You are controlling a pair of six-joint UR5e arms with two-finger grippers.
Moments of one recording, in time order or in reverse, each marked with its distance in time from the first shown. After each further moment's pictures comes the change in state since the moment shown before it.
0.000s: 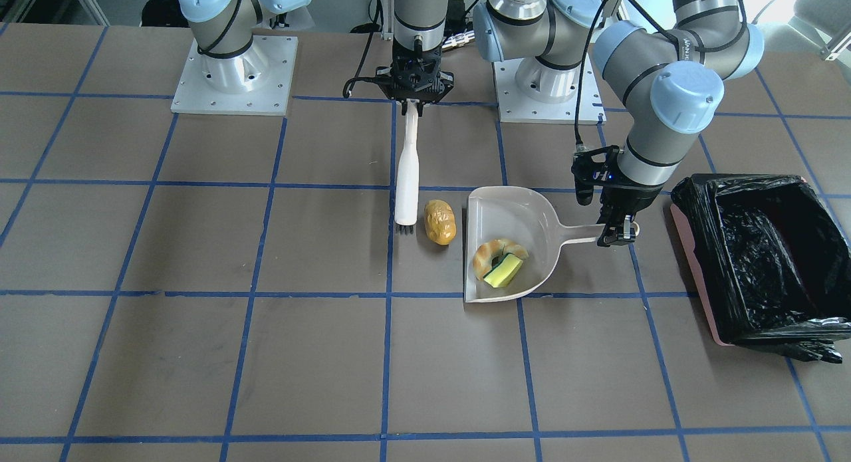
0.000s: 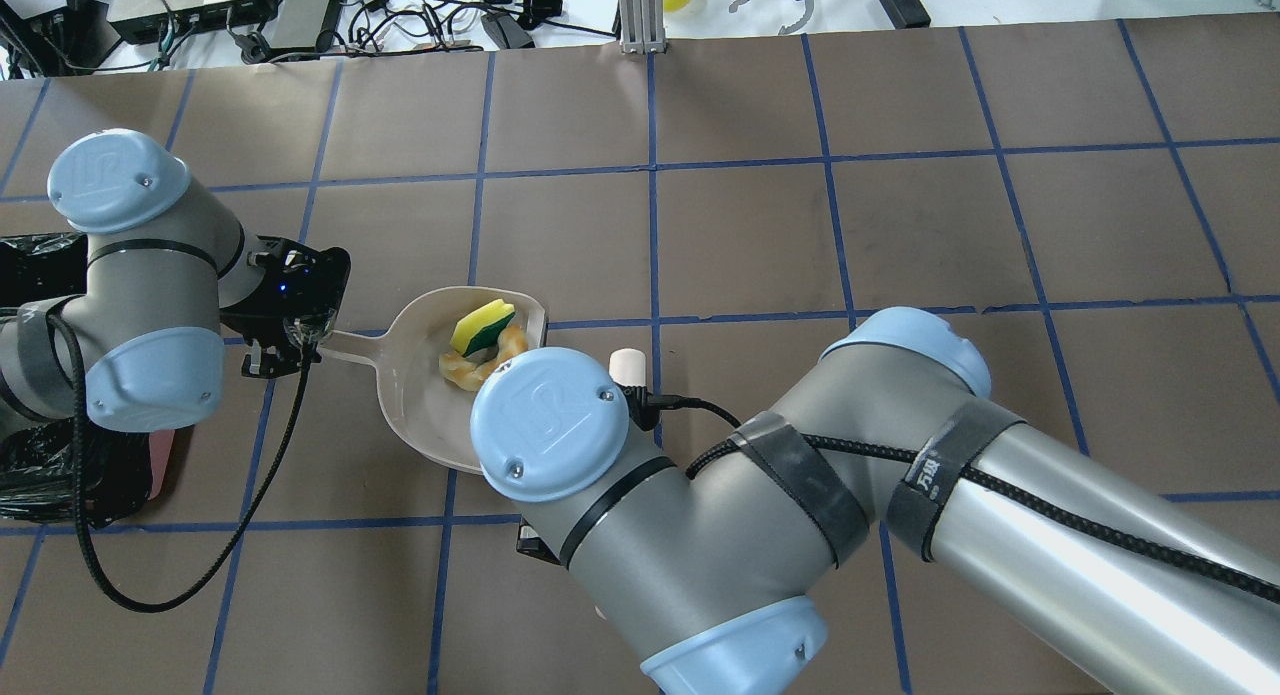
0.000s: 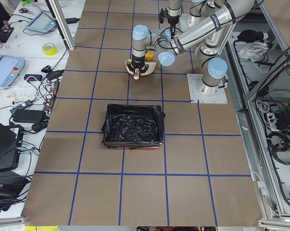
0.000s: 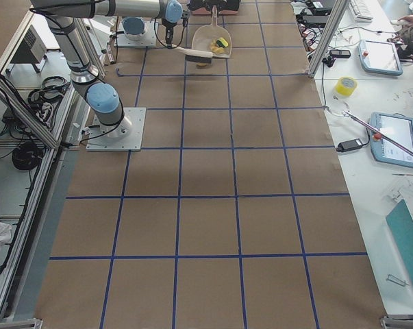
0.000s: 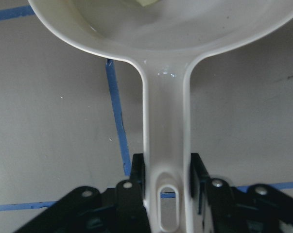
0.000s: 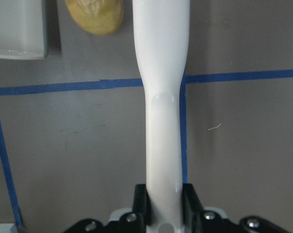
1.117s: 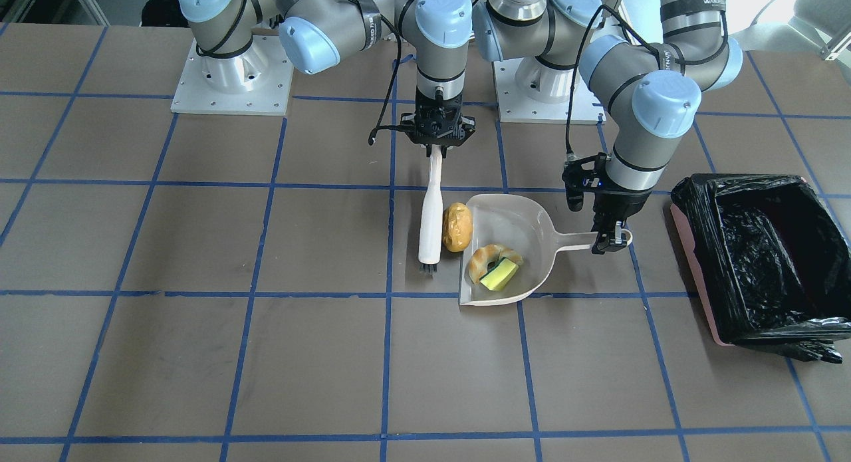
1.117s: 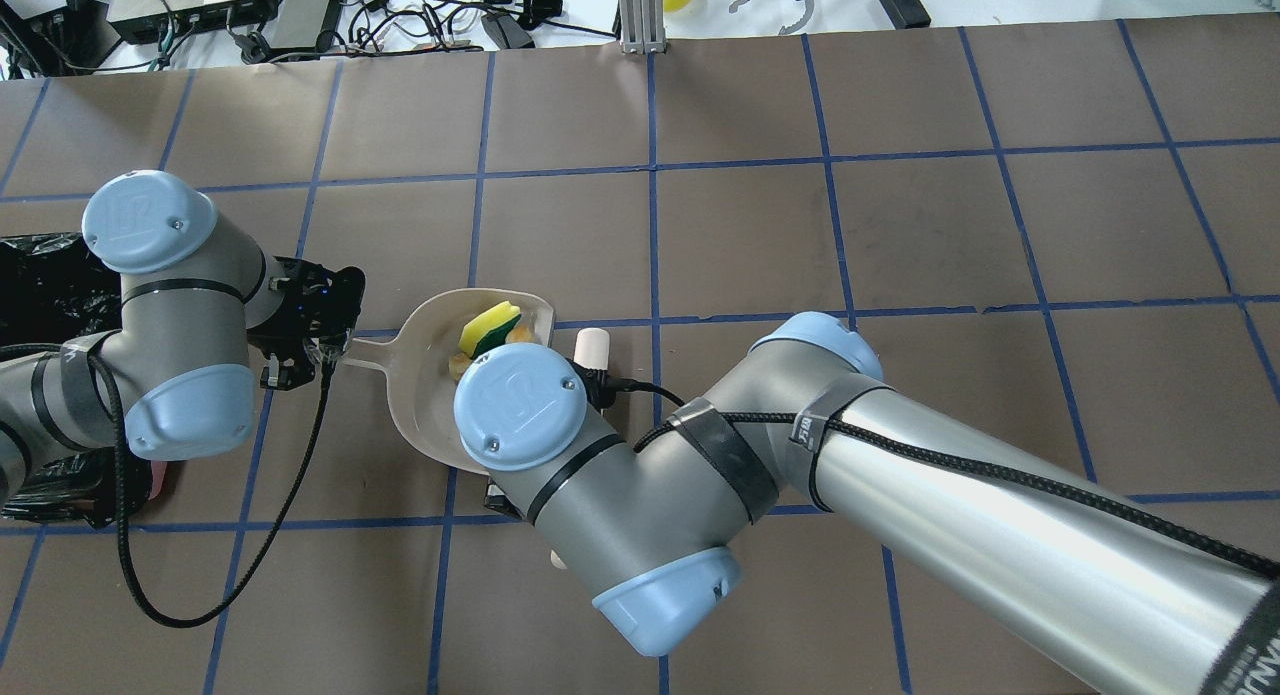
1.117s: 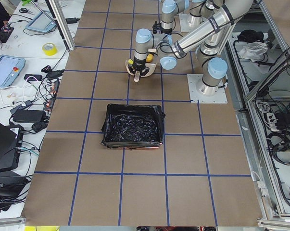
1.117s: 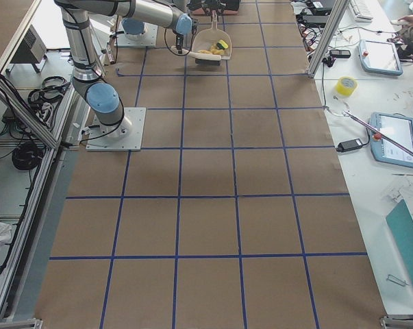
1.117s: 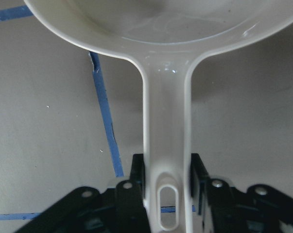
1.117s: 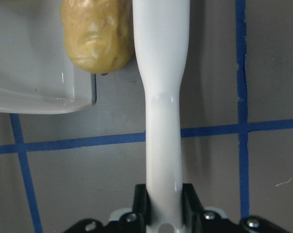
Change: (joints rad) left arm -0.006 -0.031 -0.066 0.158 0.005 -0.006; right arm 0.003 0.176 -0.035 -0.232 0.018 0.073
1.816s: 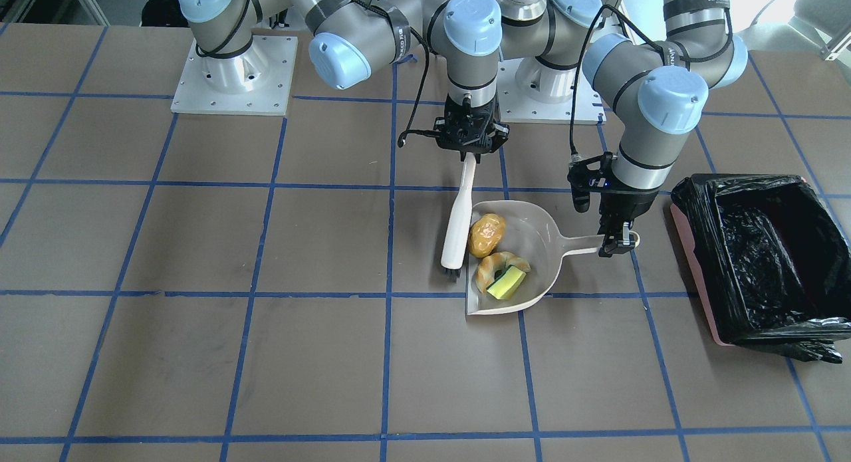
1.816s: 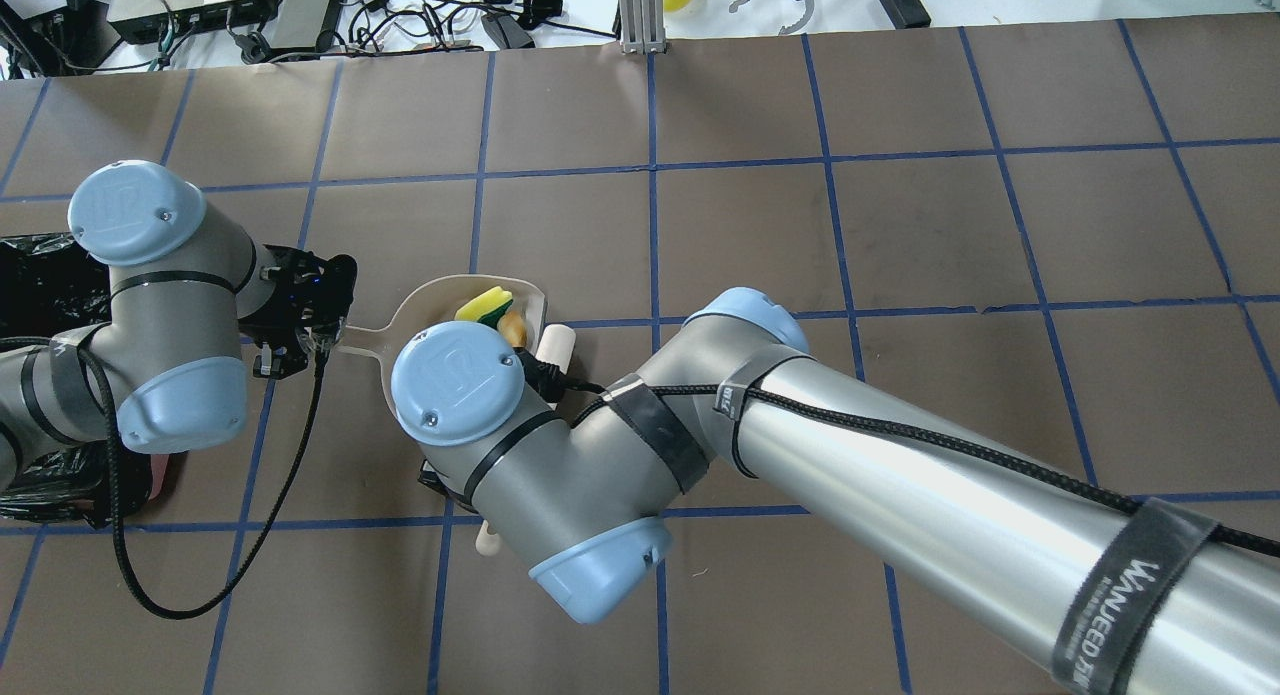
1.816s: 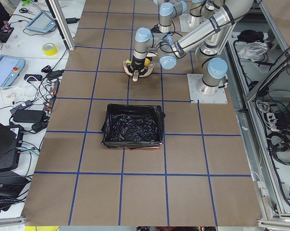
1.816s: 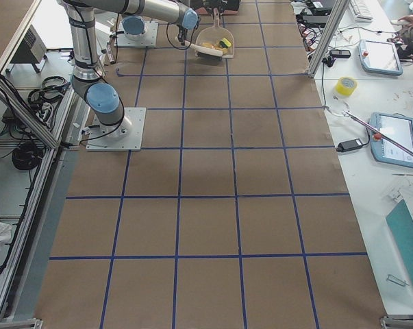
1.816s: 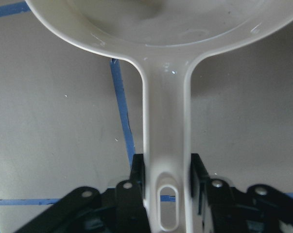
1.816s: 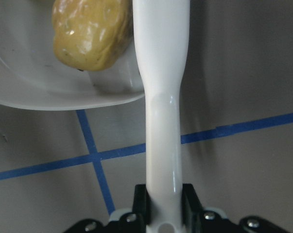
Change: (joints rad) left arm 0.008 0.002 0.017 0.014 -0.001 -0.001; right arm 0.043 0.106 -0.122 -0.041 0.077 0.164
